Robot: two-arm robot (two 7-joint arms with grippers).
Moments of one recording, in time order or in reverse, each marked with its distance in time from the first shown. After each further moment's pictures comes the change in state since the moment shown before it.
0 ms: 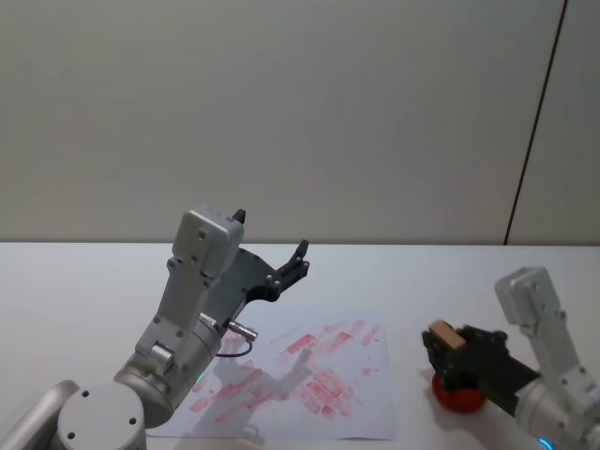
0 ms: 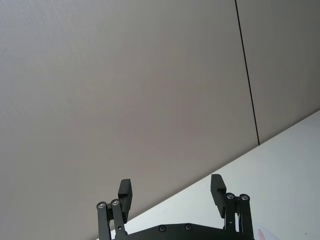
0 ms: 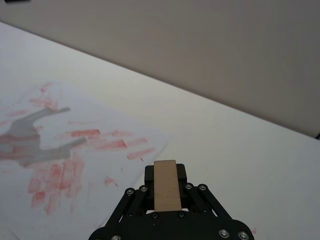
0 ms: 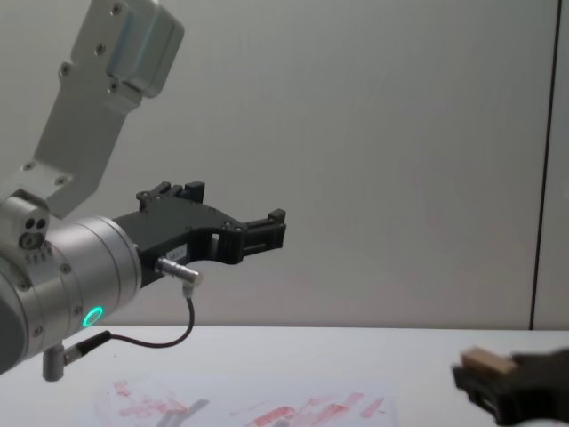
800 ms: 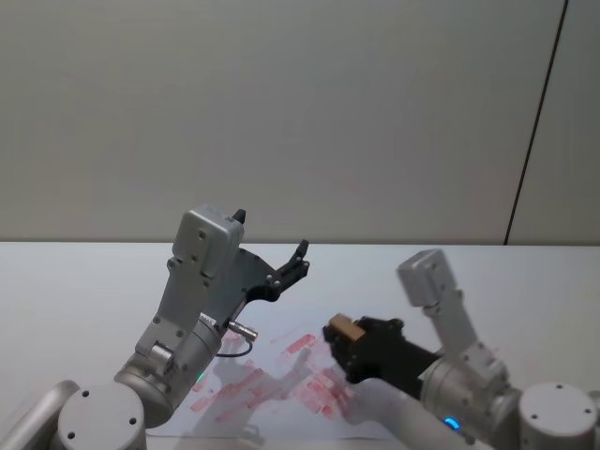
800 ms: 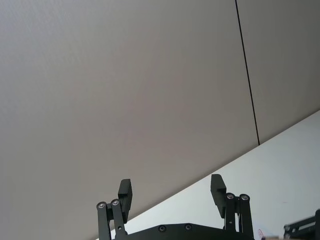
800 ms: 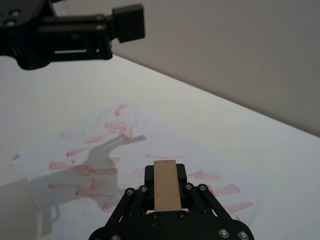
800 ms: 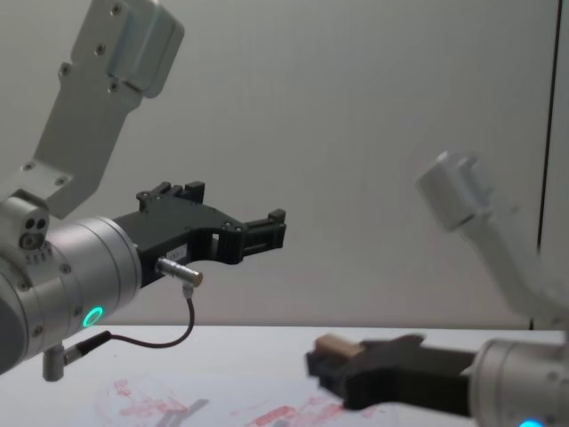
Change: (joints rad) left arm 0.000 0.000 0.000 0.000 0.000 0.000 0.000; right arm 0.157 -0.155 -0.090 0.167 -0.018 -0.034 0.150
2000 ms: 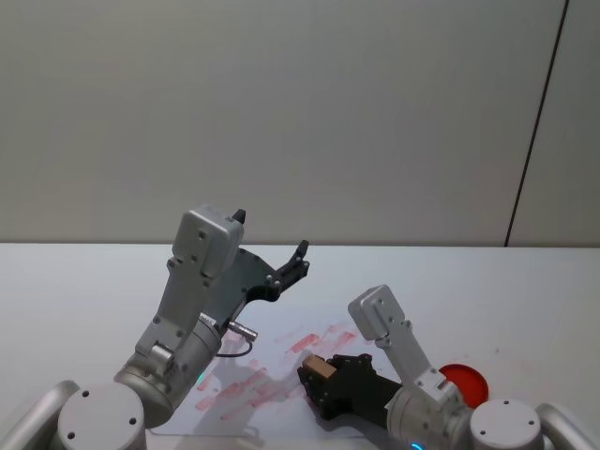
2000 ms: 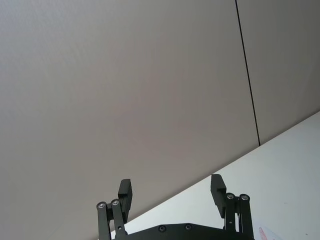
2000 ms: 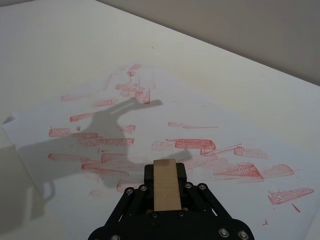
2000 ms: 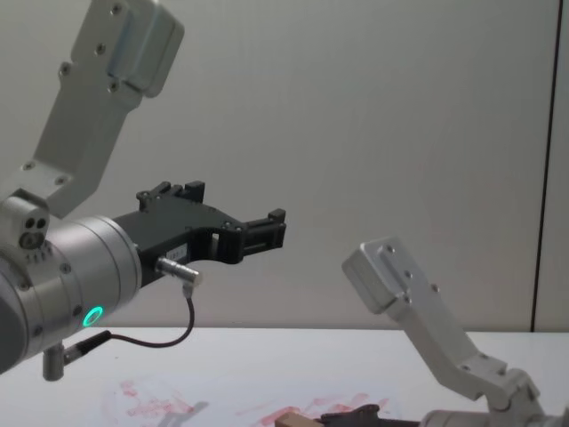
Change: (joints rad) left arm 0.000 0.000 0.000 0.000 0.000 0.000 0.000; right arm 0.063 -0.071 -0.065 0.206 -0.087 -0.007 0.010
